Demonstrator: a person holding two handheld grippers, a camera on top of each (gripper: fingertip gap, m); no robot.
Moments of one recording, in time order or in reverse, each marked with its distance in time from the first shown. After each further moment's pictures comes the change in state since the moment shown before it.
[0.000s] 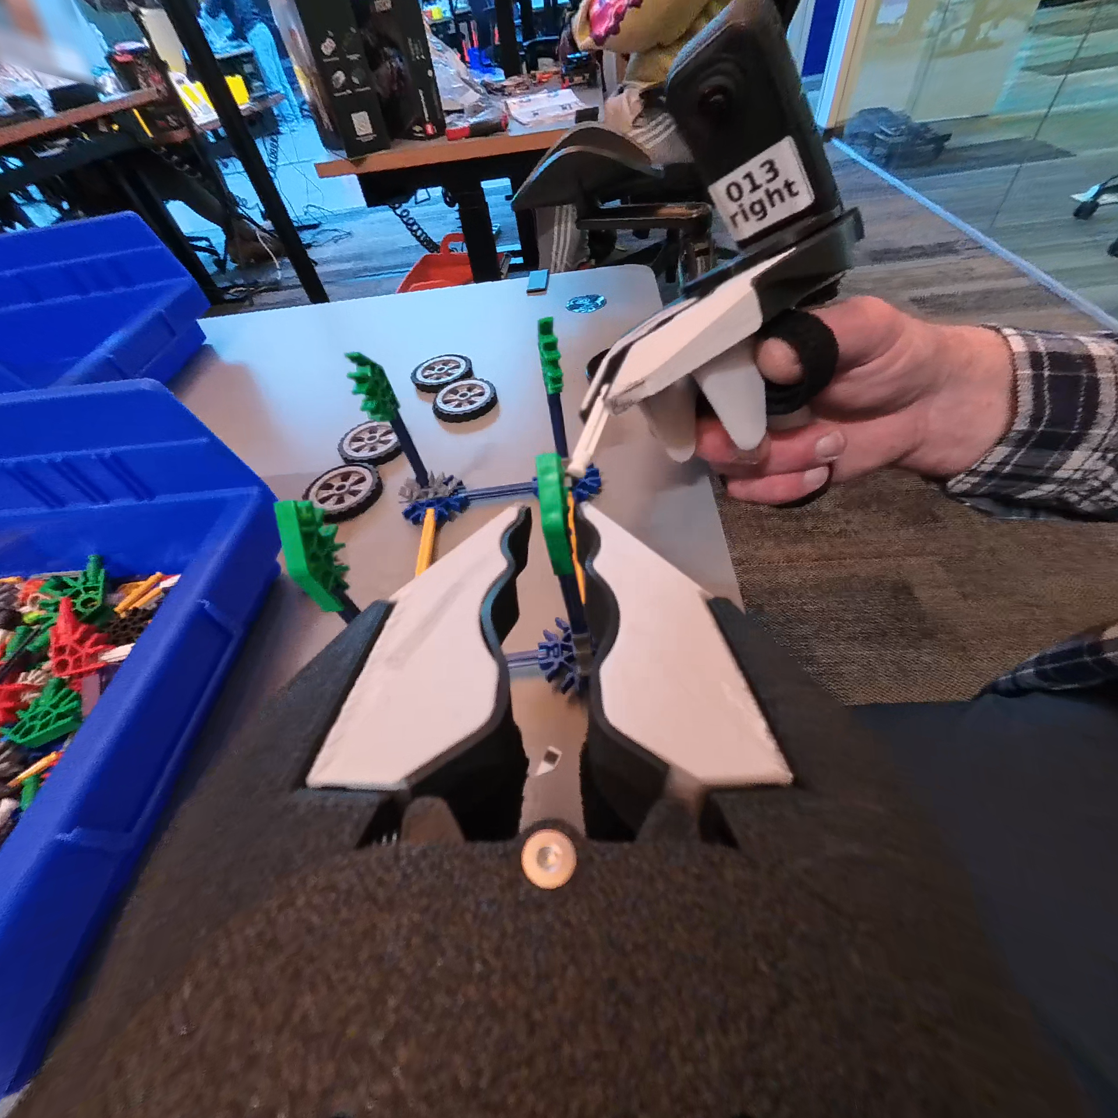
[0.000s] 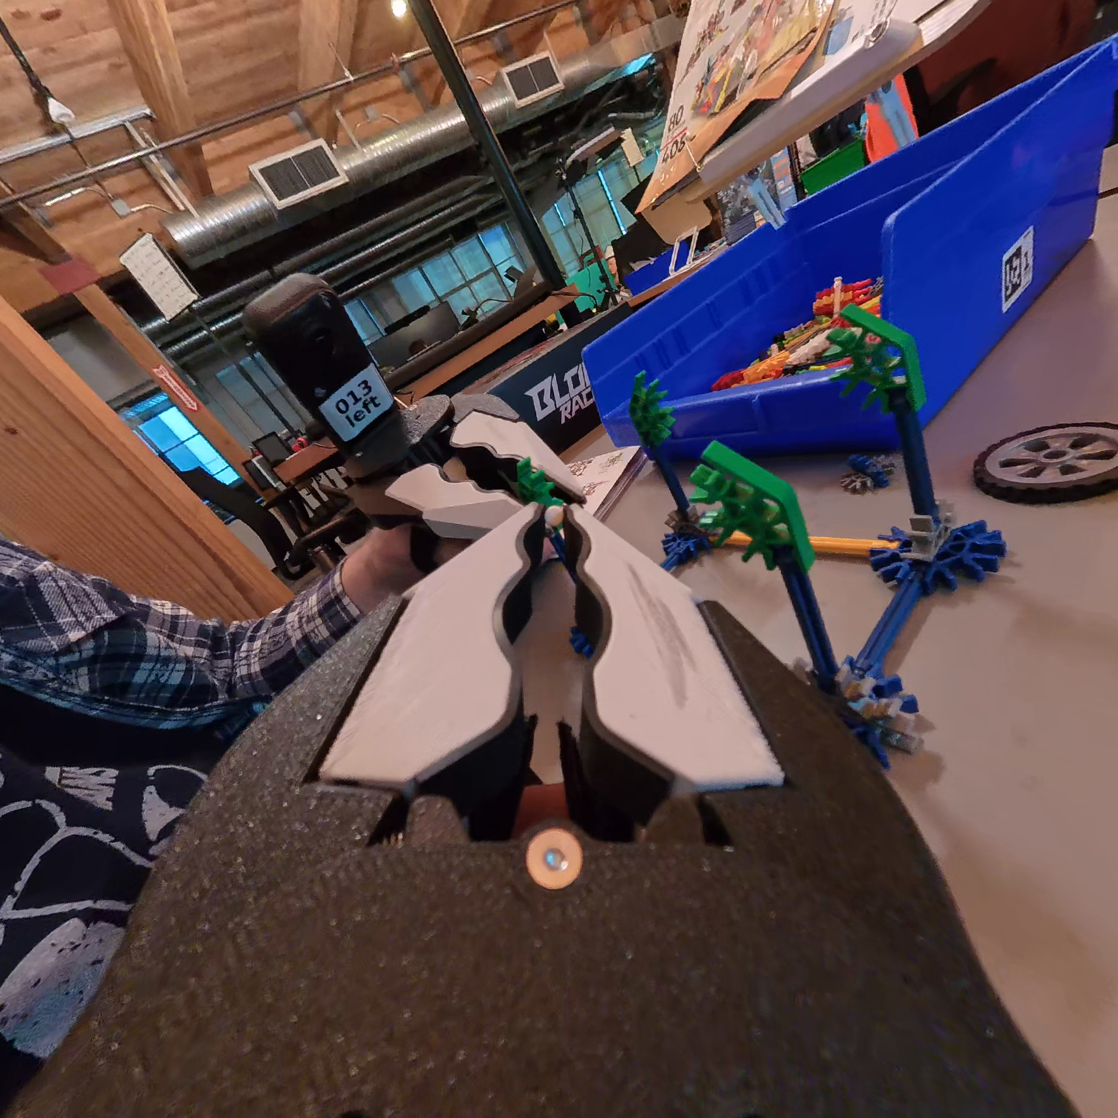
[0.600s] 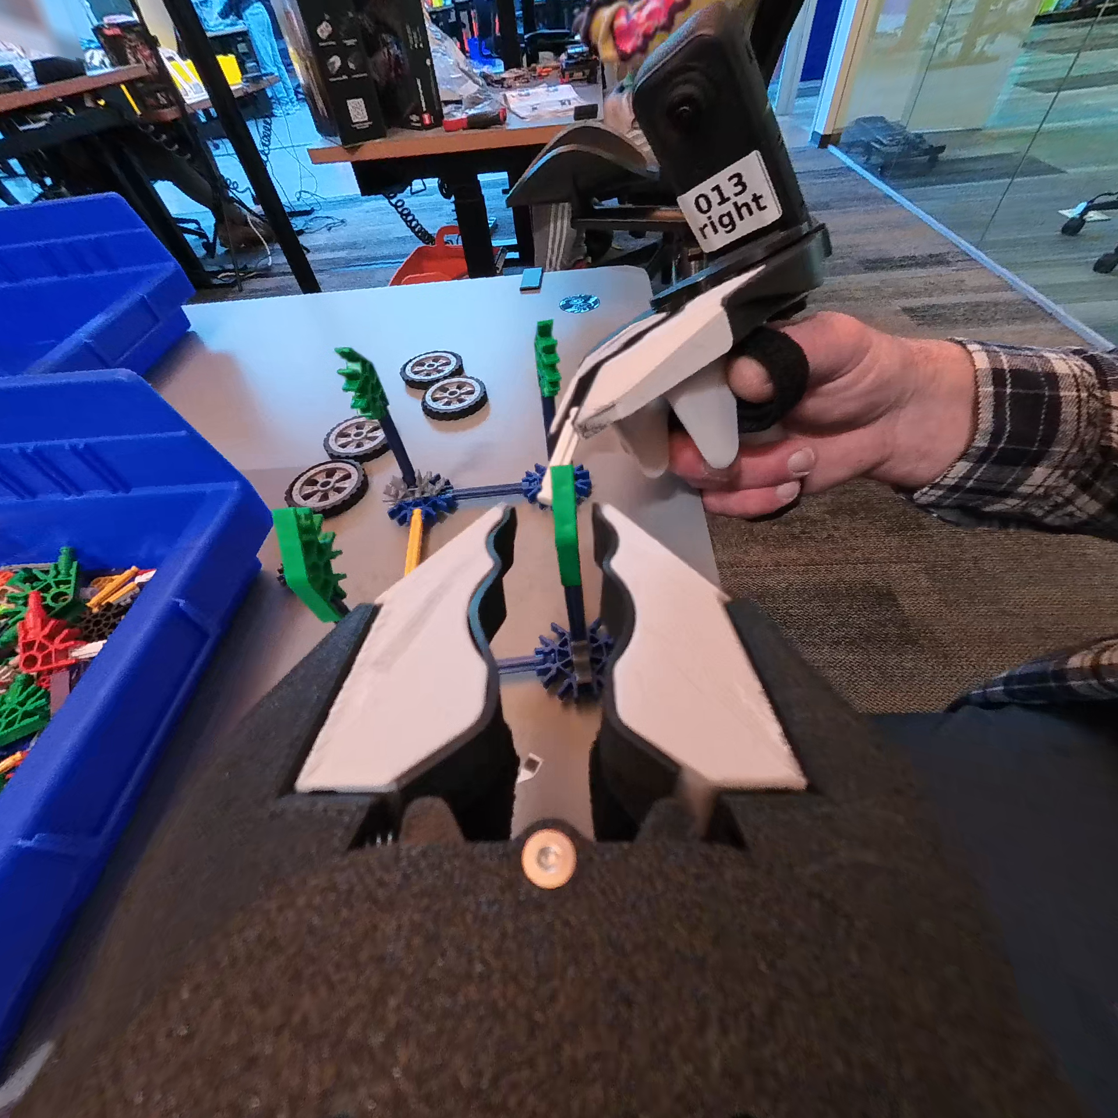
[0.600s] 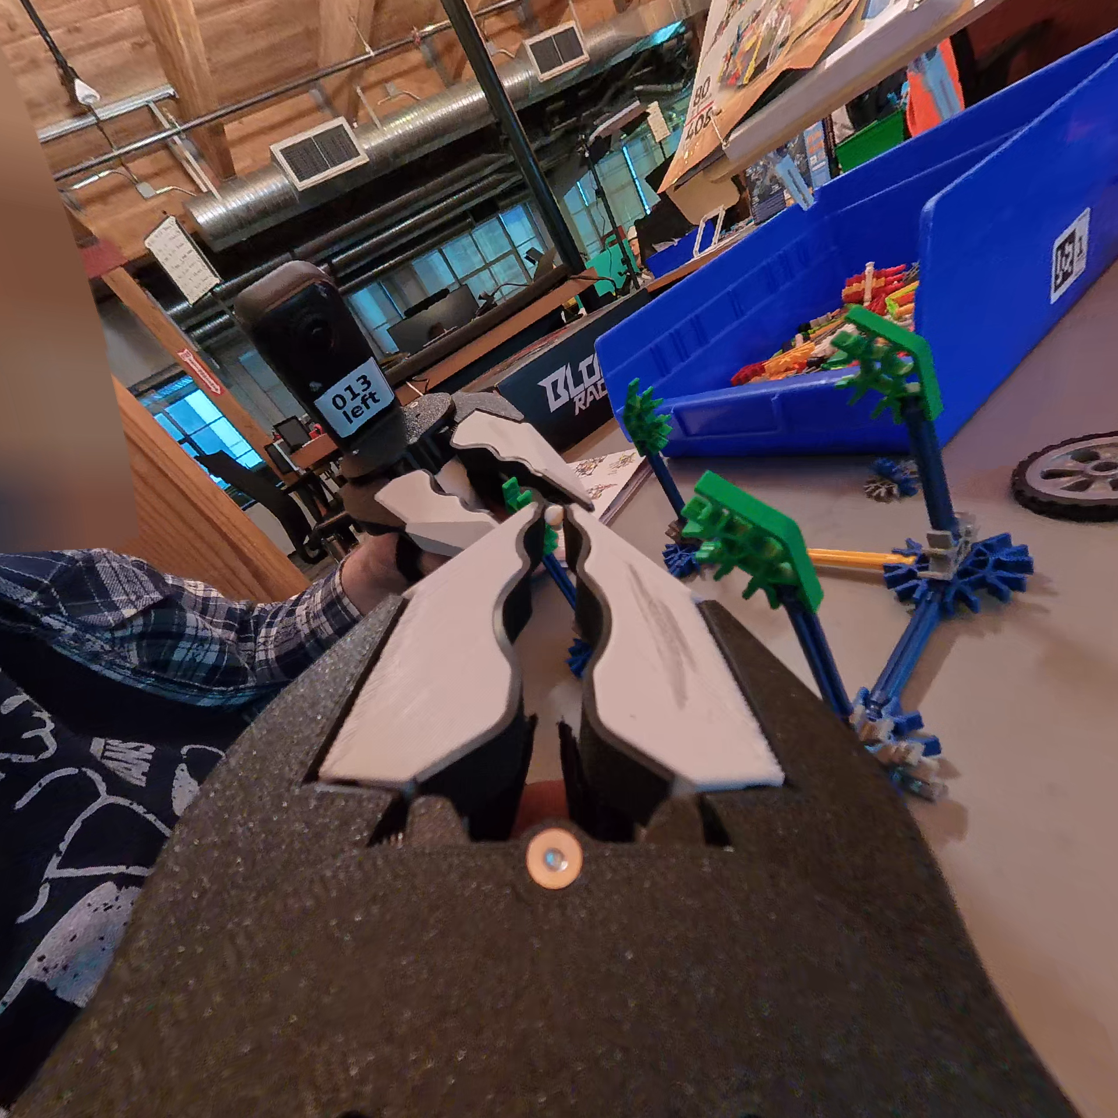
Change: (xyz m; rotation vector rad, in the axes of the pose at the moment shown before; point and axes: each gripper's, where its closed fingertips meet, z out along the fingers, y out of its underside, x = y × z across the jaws) left arm 0.006 -0.001 0.004 -0.006 0.006 -0.030; right arm 0.000 0.001 0.009 -0.028 -0.039 0.003
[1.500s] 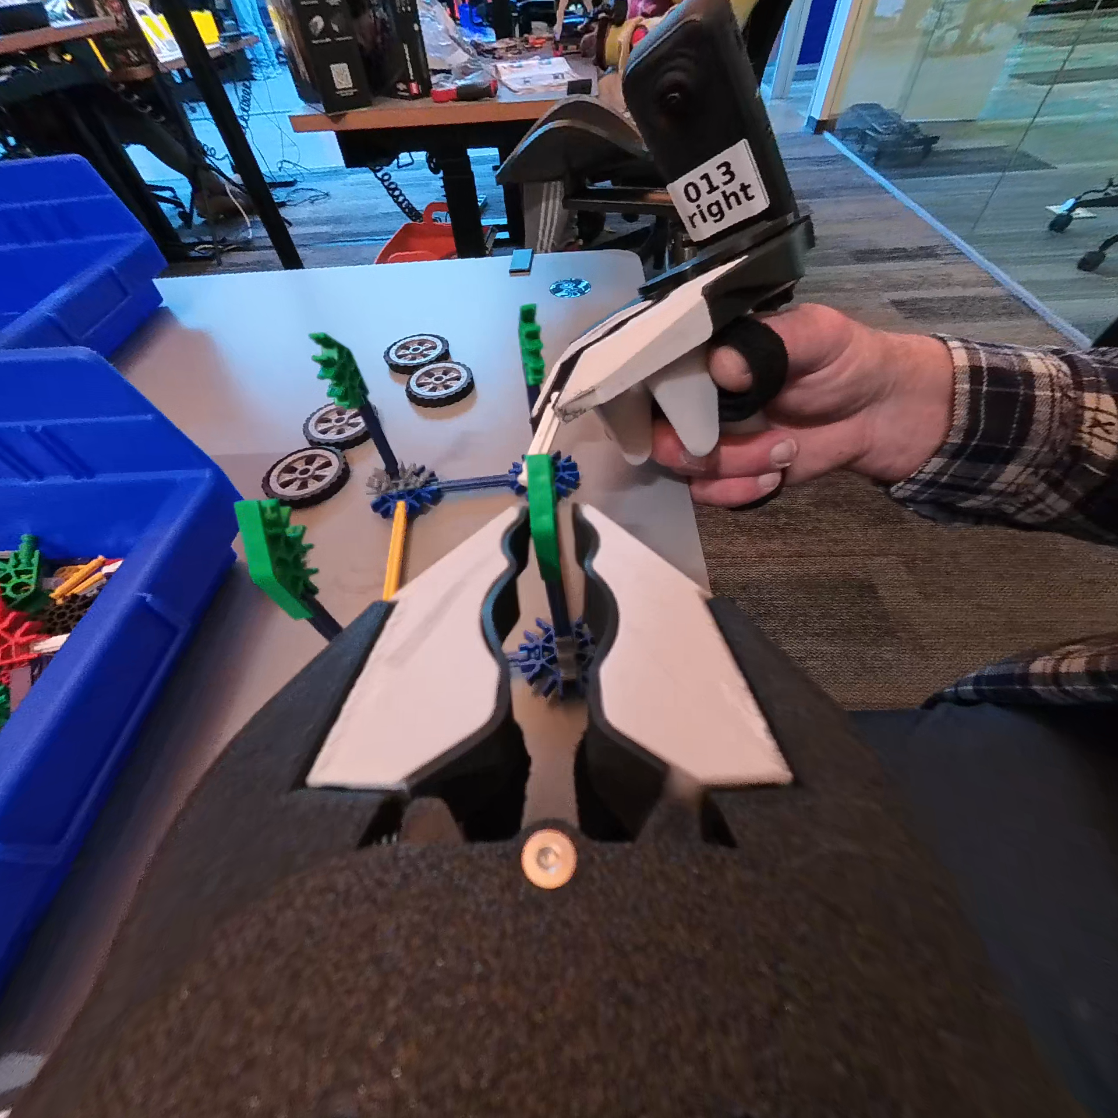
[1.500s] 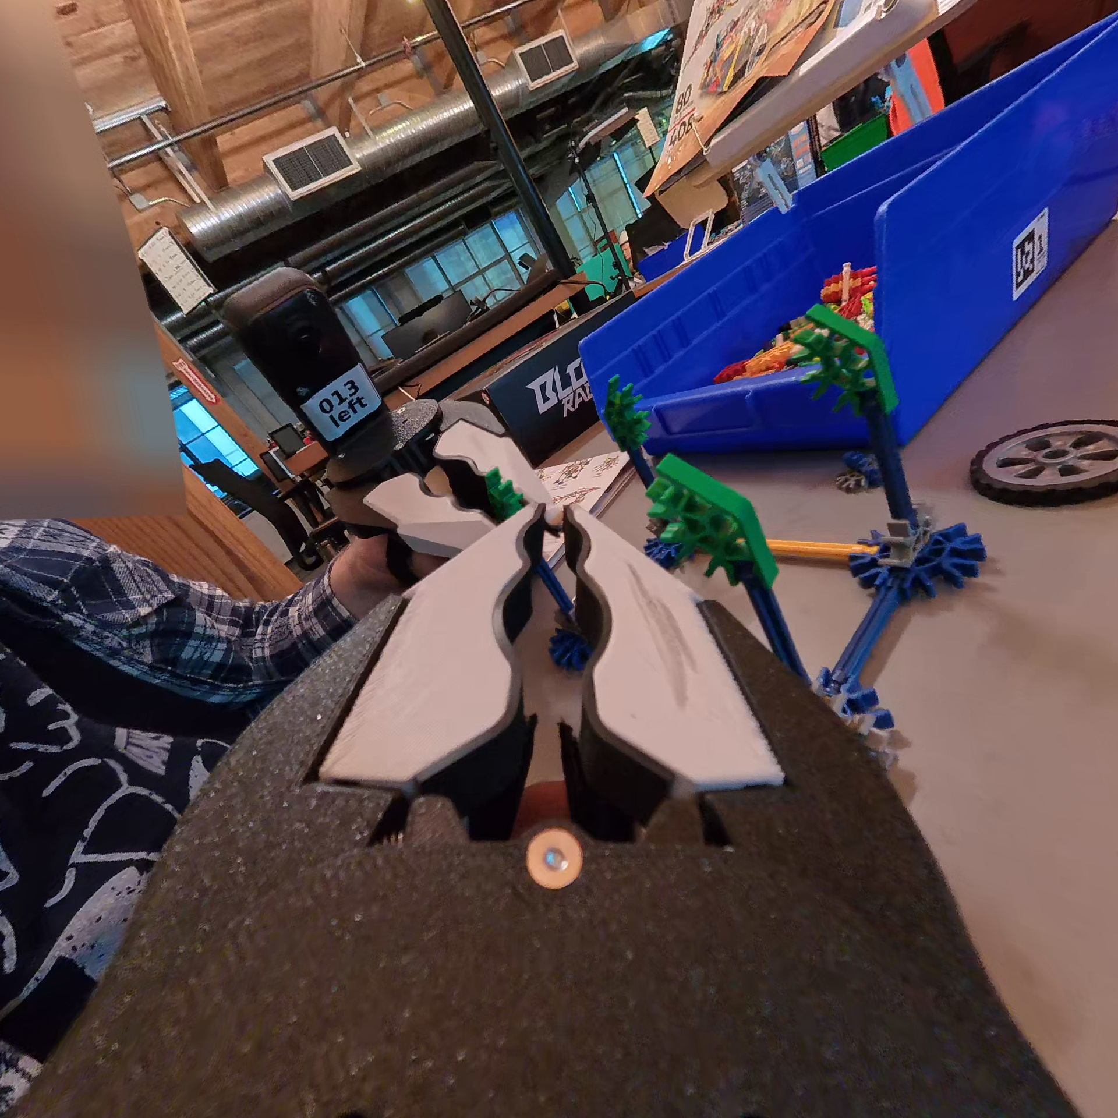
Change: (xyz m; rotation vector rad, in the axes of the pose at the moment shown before) left arm 0.005 0.004 0.005 -0.026 0.016 -0.025; right arm 0.008 -0.001 -0.007 0.006 0.011 0.012
